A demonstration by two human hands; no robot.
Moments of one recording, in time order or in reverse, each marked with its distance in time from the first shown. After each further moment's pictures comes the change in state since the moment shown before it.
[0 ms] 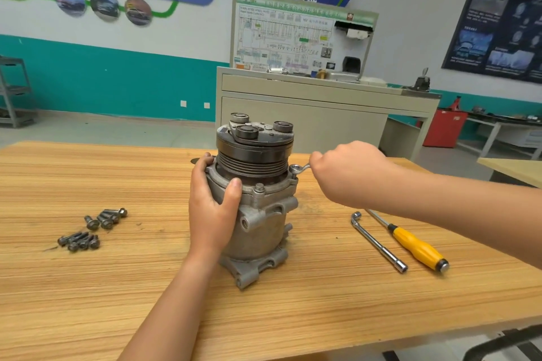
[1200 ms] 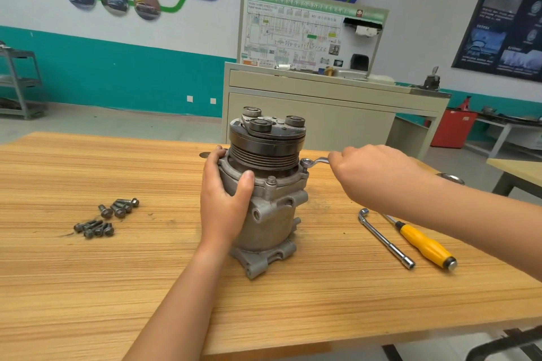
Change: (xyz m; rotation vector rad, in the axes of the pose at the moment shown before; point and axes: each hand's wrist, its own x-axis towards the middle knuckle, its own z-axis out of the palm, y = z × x) left_hand 0.000 0.002 -0.002 0.001 -0.014 -0.001; right_hand -0.019 -0.004 -0.002 0.052 0.006 0.029
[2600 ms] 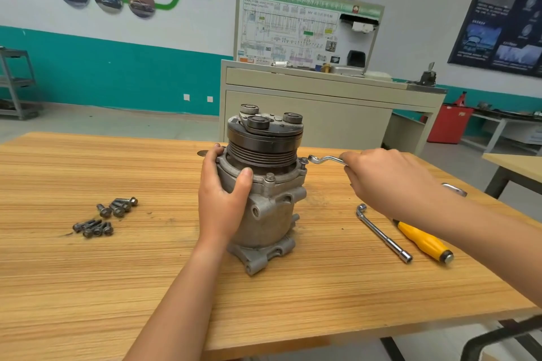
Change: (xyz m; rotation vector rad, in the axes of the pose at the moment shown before) left_hand 0.000 0.001 -0.002 -0.010 -0.019 -0.023; right_hand -0.017 0.007 0.015 0.208 0.106 0.215
